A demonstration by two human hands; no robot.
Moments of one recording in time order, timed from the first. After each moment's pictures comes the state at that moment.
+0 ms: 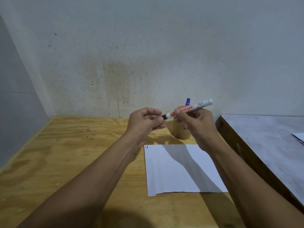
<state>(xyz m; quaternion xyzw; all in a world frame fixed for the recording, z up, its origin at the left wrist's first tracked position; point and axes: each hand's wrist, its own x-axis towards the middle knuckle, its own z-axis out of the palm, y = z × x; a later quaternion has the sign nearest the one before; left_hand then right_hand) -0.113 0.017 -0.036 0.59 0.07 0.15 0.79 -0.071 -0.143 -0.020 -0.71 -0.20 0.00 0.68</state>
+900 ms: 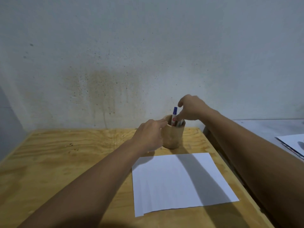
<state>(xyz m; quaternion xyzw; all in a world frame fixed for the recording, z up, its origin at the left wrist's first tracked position) -0.055 -0.011 -0.045 0.96 -0.06 0.12 0.23 0.042 -0.151 0.026 -0.98 -0.17 -0.04 0.12</state>
